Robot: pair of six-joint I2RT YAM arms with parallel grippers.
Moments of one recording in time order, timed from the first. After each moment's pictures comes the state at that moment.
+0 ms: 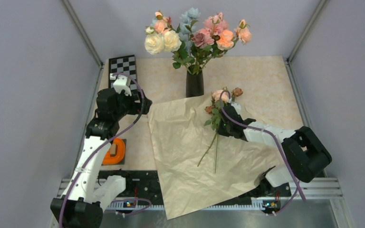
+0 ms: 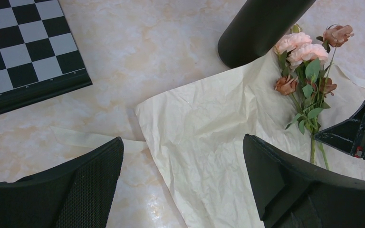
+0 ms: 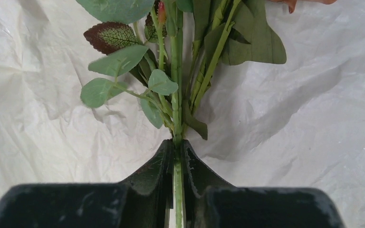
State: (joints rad) left arm -0.12 0.93 0.92 -0.37 0.24 -0.16; right arm 0.63 1.44 0.70 -0.18 0.19 0.79
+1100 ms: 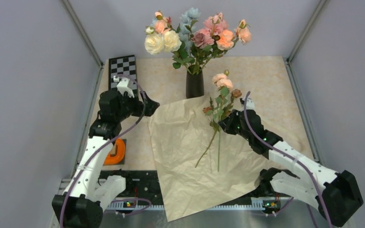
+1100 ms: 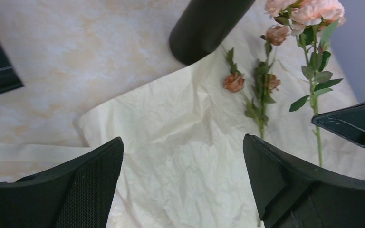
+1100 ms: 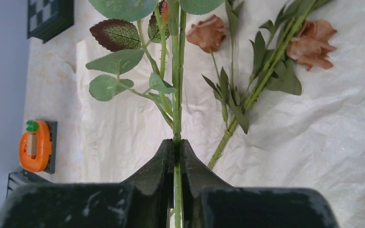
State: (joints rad) left arm -0.12 0.93 0.87 -0.29 0.39 -0.24; right arm 0.63 0.98 0.56 -0.09 0.12 0.75
